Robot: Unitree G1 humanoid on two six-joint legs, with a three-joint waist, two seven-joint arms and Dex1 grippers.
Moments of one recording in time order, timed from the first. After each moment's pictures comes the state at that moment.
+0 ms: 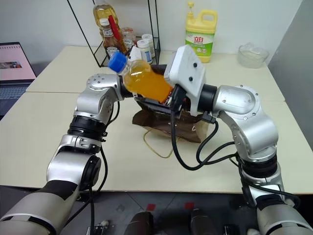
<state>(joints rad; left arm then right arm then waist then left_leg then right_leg) -1.13 0.35 -0.05 0.62 -0.25 0.19 -1.21 -0.87 -0.39 0.08 -0.49 0.33 0.75 0.80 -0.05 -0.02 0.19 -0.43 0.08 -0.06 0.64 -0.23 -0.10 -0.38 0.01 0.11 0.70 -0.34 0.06</state>
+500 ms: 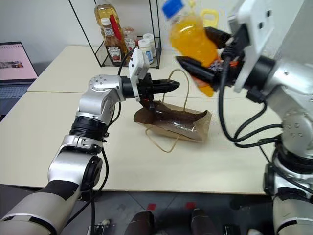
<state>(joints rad) -1.13 0.35 -0.05 0.63 -0.24 0.17 -1.20 -0.92 -0.71 -0.22 -0.53 0.55 0.99 0.69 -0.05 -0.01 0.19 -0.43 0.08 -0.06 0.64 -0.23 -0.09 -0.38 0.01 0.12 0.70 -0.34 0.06</state>
